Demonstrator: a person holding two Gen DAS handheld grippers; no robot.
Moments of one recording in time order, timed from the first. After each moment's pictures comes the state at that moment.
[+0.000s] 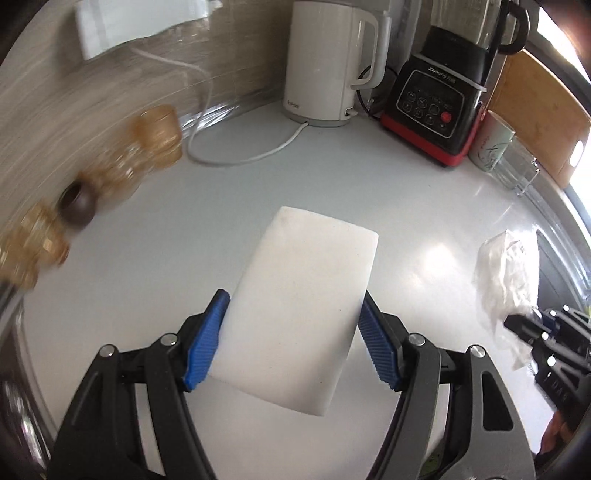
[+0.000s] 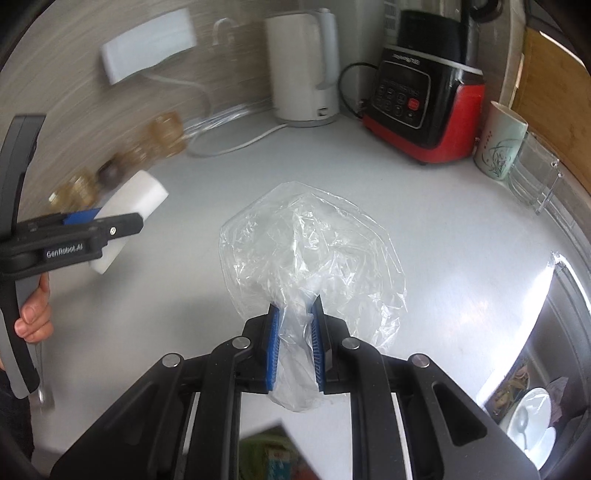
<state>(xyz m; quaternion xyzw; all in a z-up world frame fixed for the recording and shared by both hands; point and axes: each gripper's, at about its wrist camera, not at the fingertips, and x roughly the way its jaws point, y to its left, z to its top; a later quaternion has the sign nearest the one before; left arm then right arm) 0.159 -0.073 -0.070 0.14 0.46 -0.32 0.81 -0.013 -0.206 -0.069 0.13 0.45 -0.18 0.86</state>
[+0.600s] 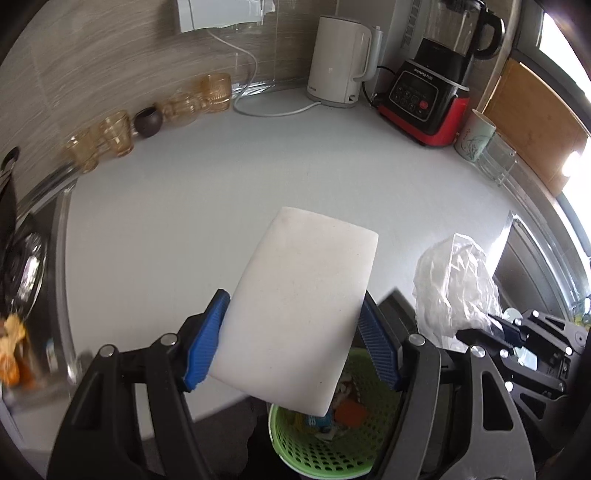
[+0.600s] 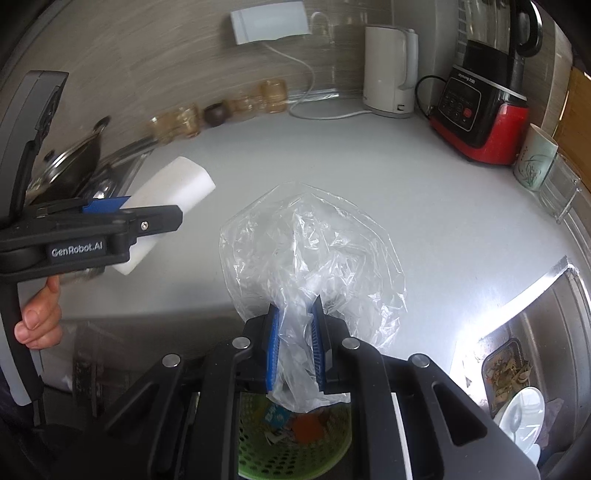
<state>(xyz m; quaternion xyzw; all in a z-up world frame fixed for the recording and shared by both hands) -0.018 0.002 -0.044 0.09 0.48 -0.24 0.84 -0.137 -0.139 -0.049 0.07 0.47 -0.03 0.88</state>
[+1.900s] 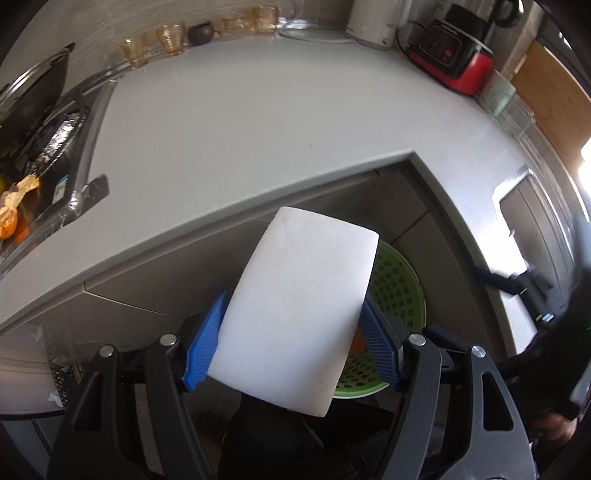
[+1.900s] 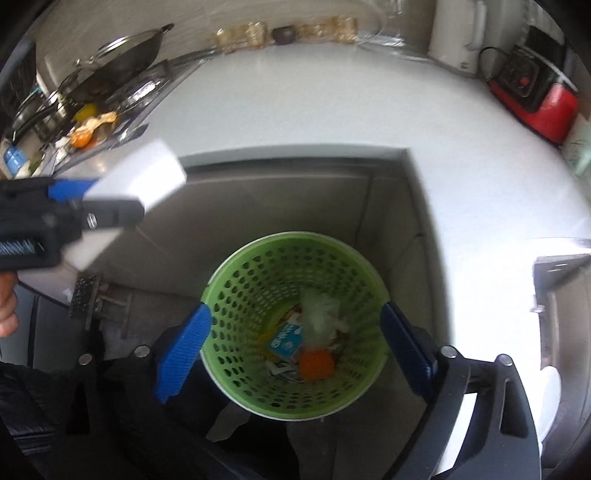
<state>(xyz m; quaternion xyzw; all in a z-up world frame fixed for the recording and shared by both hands) -0.139 0.064 -0.111 0.07 0.55 -0.17 0.81 -0.219 -0.090 -0.124 0.01 0.53 0.05 0.84</state>
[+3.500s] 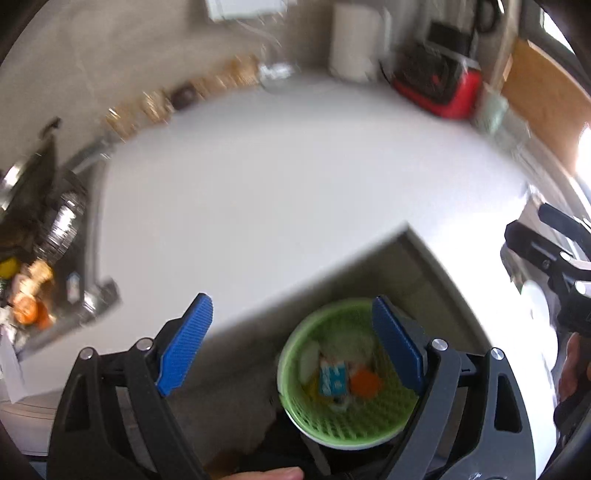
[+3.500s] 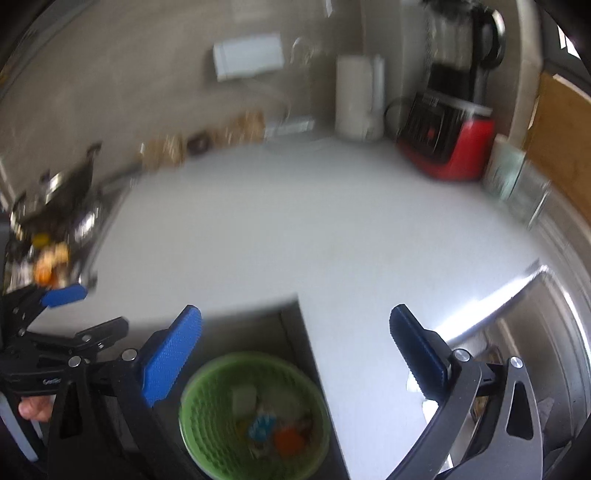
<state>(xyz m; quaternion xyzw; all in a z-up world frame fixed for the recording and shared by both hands) -0.075 0.023 -0.039 0.11 0.47 -0.17 0.86 -0.159 -0.161 -0.018 0.08 0.40 -0.08 0.91</state>
